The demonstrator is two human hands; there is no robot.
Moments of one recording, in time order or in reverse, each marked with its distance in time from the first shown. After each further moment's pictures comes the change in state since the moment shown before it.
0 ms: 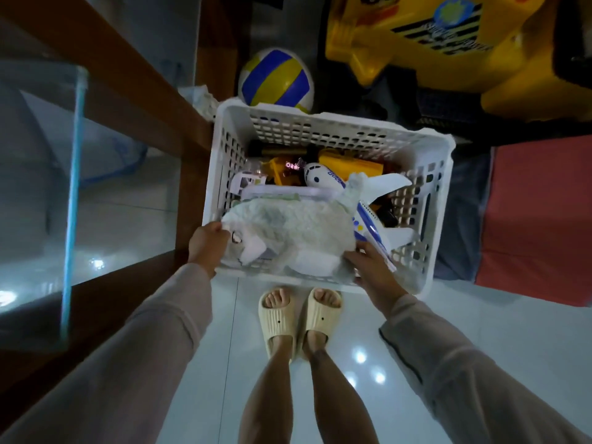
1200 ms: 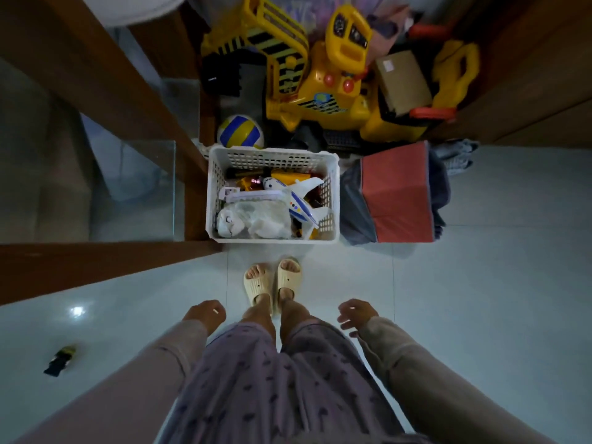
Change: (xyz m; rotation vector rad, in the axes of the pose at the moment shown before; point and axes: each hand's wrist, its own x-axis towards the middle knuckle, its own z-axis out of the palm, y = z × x) left_hand -0.383 -0.065 -0.124 0.507 -0.346 0.046; right_hand -0.355 0.087 -0.117 -0.333 0.032 0.205
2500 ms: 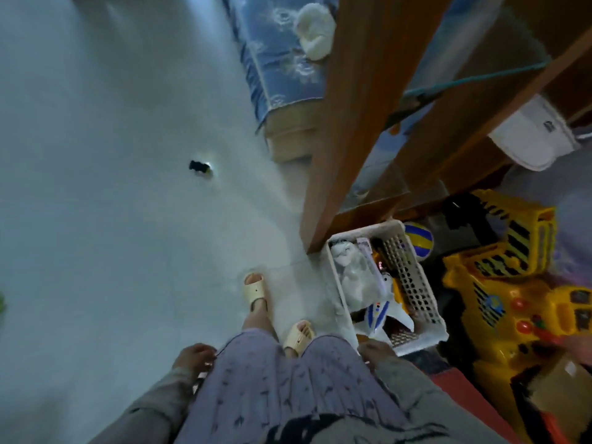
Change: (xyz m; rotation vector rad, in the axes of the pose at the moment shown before) left_hand -0.130 -0.026 0.307 -1.869 0.234 -0.525; right_hand 0.010 -0.105 0.000 -1.402 -0.153 -0.459
